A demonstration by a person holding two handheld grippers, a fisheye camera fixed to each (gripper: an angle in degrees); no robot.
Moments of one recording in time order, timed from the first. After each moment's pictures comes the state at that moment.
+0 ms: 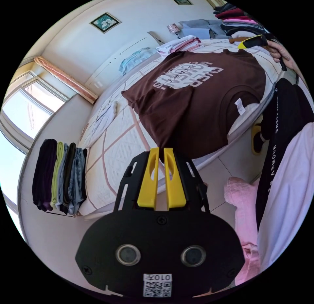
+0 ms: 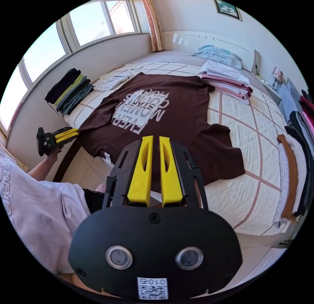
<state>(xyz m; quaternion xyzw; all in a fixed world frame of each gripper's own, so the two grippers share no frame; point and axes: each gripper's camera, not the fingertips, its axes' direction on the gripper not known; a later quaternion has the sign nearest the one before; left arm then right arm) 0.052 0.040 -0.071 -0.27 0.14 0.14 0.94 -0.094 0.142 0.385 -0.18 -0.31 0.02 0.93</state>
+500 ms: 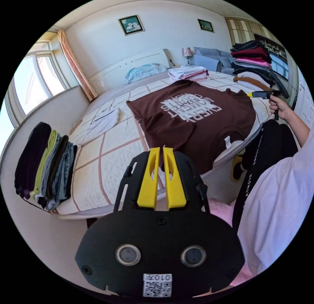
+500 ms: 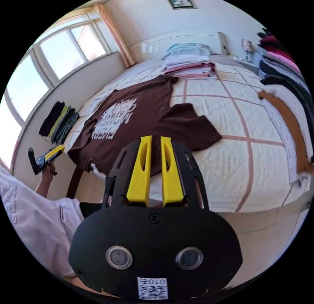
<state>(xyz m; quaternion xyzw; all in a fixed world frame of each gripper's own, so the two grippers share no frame) 0.008 0.022 -0.046 -0.21 0.22 0.01 0.95 0.020 0.210 0.428 -0.16 -0.28 0.20 0.93</state>
